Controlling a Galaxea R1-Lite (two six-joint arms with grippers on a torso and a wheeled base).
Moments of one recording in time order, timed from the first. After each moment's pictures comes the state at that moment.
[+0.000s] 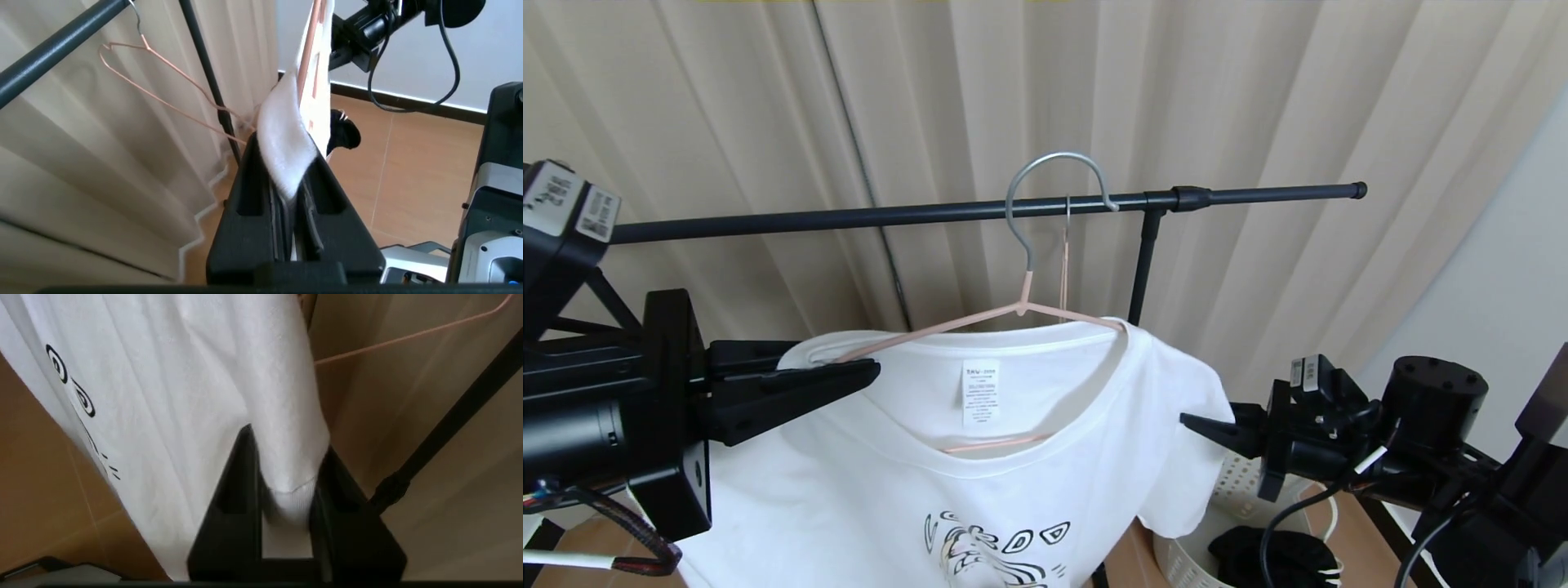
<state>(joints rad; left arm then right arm) -0.41 1.14 -0.74 -0.19 -0.55 0.37 0.23 2.02 -0.36 -1.48 0.81 -0.26</state>
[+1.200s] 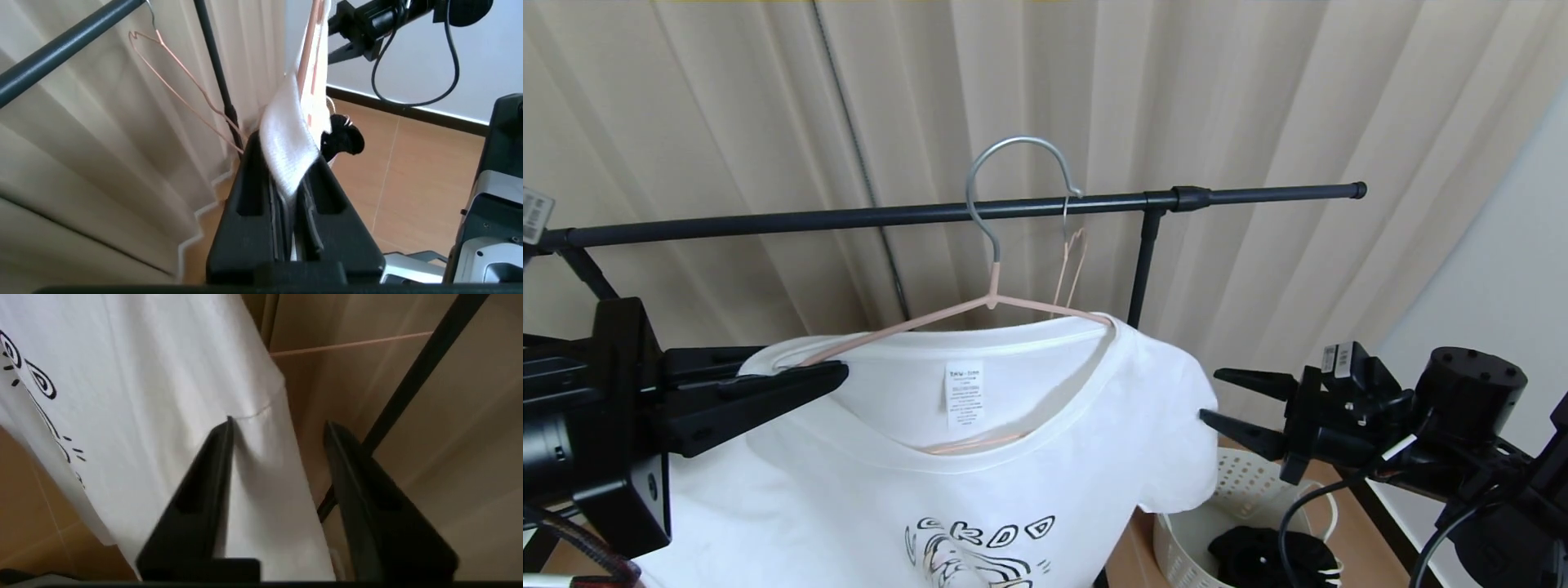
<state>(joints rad) -0.37 1.08 -0.70 -0.19 -0.55 0.33 0.16 1.99 -0.36 -1.49 0.82 -0.28</state>
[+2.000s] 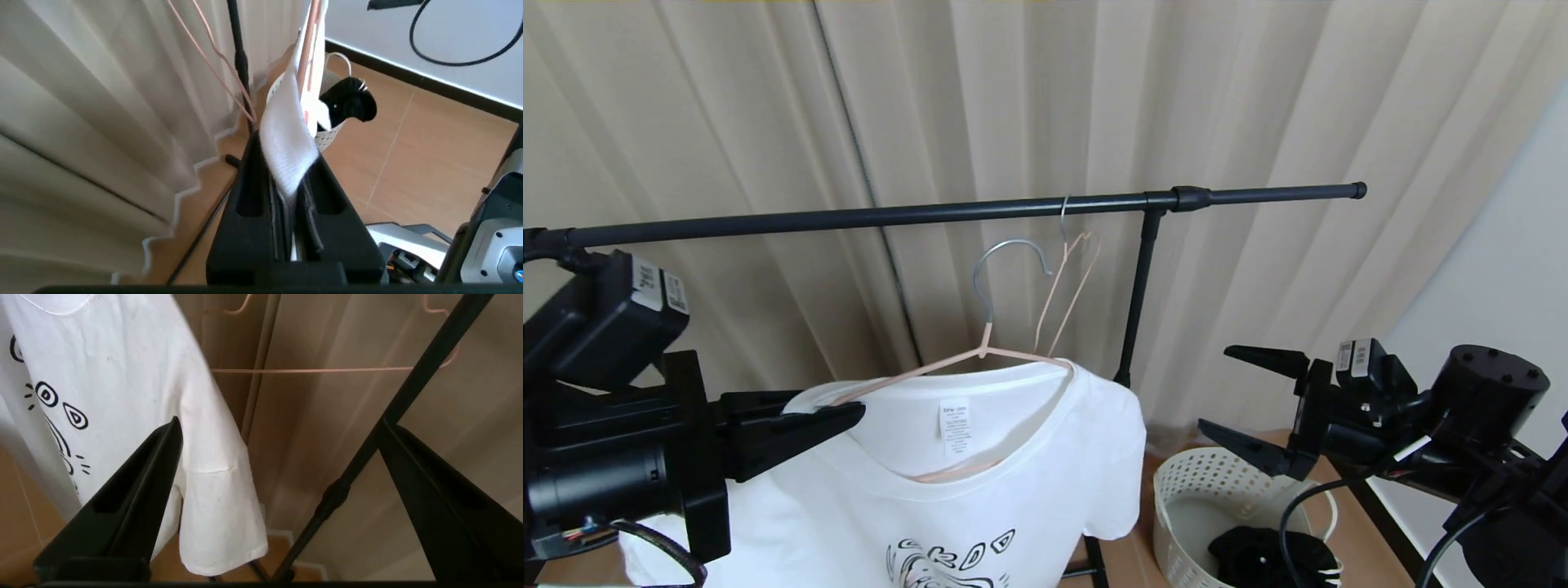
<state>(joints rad) -0.36 1.15 -0.62 -0.19 -0.45 0.33 0.16 1.97 -0.34 -1.55 0.82 -0.27</state>
